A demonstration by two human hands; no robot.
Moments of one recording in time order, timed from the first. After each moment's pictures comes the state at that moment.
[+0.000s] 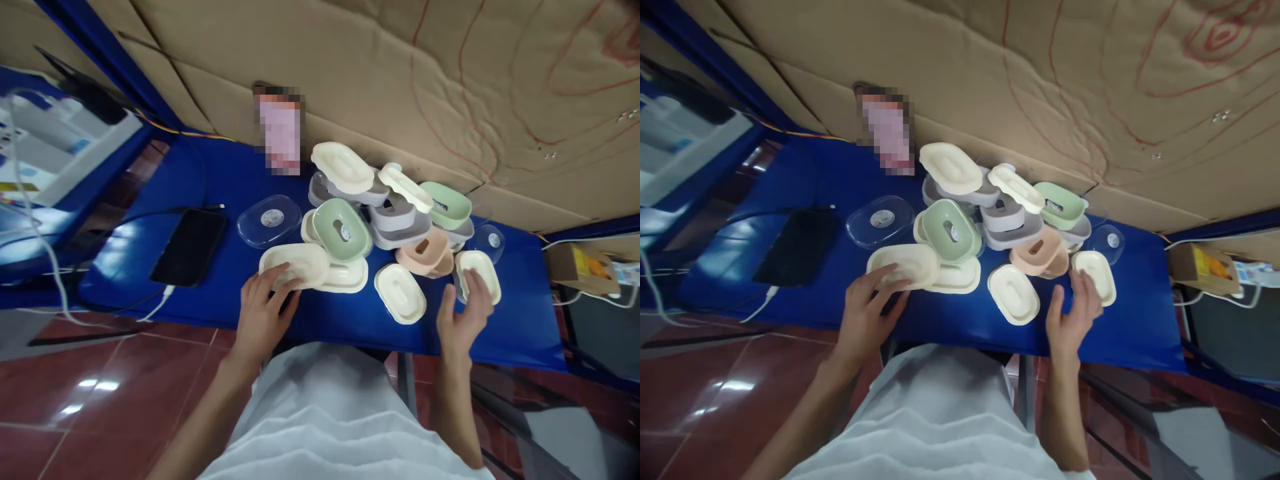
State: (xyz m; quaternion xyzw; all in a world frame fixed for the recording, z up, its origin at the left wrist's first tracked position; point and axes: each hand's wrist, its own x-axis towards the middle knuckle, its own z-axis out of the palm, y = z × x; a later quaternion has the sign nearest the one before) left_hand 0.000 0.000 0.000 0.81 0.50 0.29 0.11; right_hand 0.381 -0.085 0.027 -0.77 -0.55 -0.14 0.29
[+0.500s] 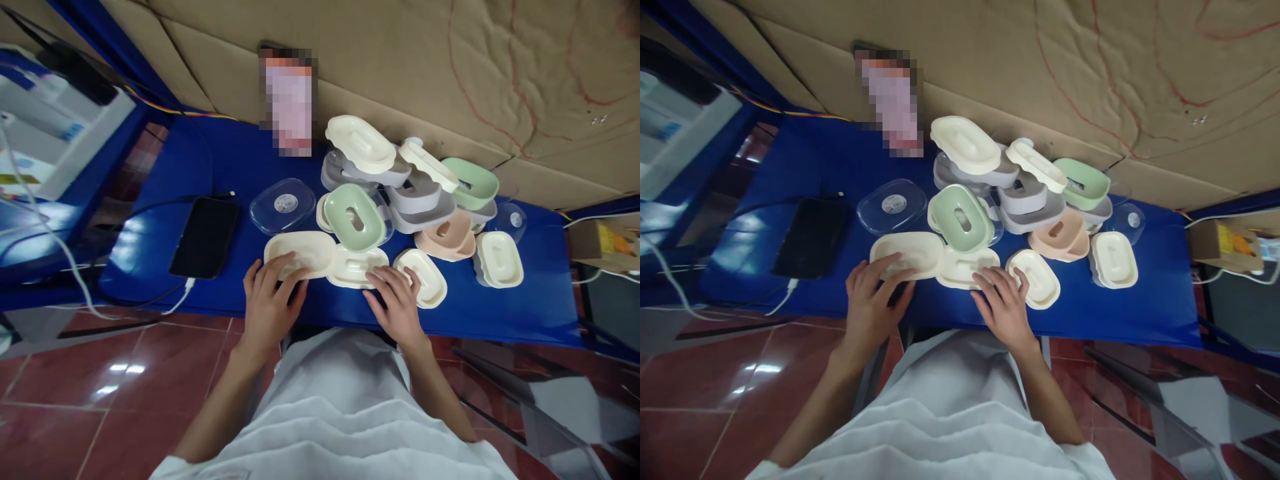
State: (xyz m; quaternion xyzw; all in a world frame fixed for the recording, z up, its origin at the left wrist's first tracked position) left_hand -0.028 0.004 -0.003 0.81 0.49 0.31 0.07; right_hand 0.244 -0.067 0.018 -0.61 -0.76 0.00 0.23
